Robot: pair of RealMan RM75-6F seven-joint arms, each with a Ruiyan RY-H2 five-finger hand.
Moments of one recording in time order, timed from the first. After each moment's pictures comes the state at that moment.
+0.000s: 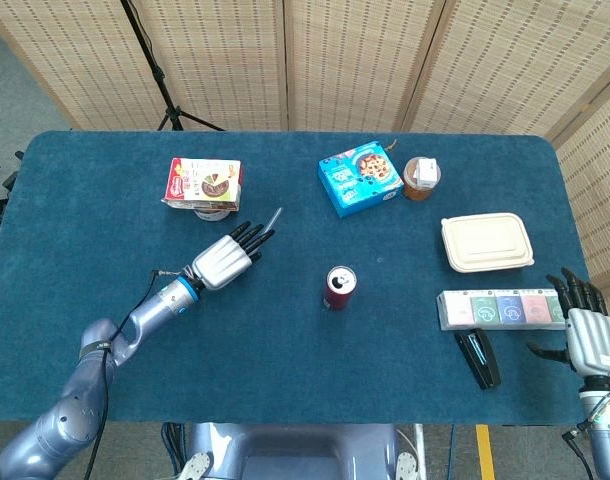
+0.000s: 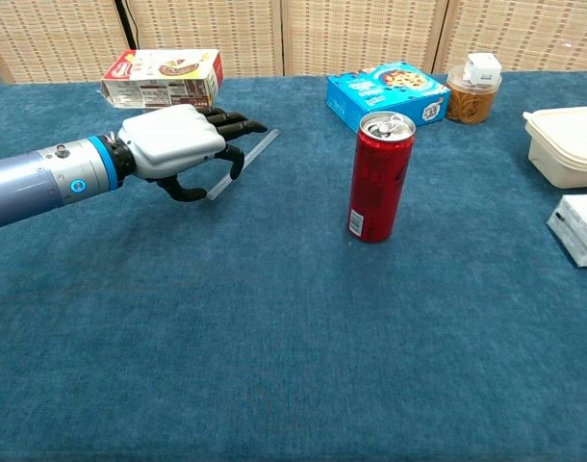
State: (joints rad) left arm -0.92 -2.05 0.15 -0.14 1.74 1.11 -0.33; right arm 0.15 -1.18 0.13 -1.48 -1.31 1.30 0.08
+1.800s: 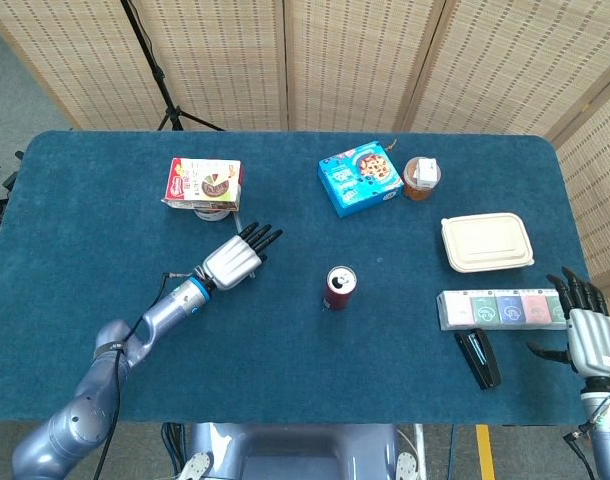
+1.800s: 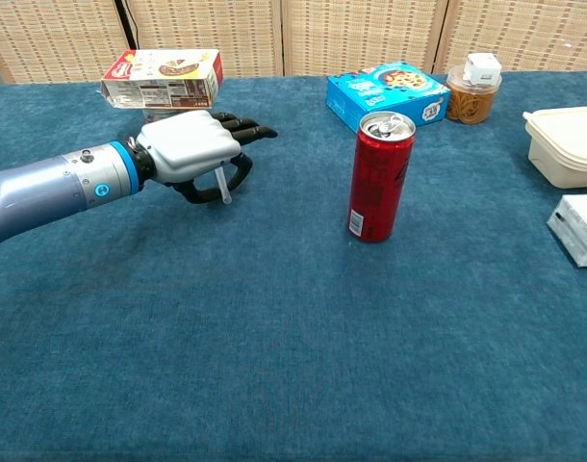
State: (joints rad) left arm -0.96 -2.09 0.14 -0.14 1.70 1.04 -0.30; right arm 0.15 -1.17 0.13 -1.50 -1.32 1.31 0.09
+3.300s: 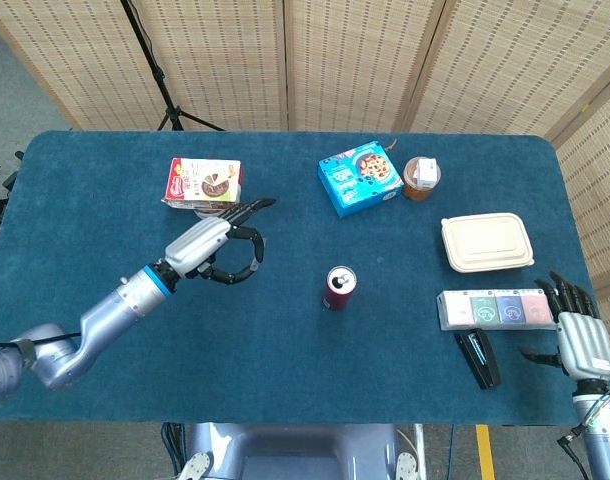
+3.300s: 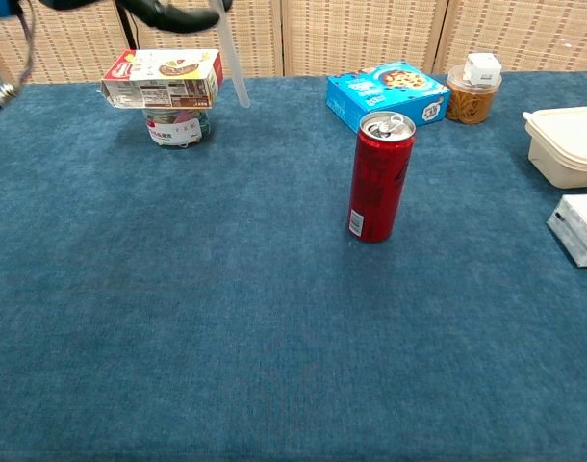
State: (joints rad) left arm -0.97 -1.17 -0.10 -1.59 1.48 0.97 -0.78; right arm 0.15 -1.17 0.11 -1.51 -1.34 1.31 0.08
